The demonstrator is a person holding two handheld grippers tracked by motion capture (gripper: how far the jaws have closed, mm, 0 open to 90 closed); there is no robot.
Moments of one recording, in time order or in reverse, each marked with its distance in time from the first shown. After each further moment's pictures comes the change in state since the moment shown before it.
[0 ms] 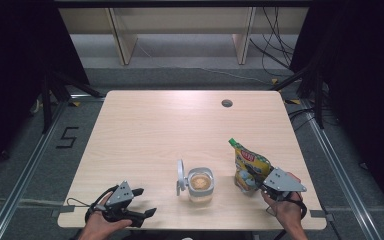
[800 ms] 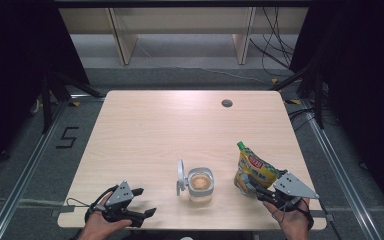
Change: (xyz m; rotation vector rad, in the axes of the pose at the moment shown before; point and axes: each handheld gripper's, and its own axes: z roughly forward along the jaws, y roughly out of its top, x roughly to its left) left arm -0.001 0.000 0.000 0.004 0.006 -0.025; right arm 0.011 0.007 -0.028 0.047 -0.047 0.219
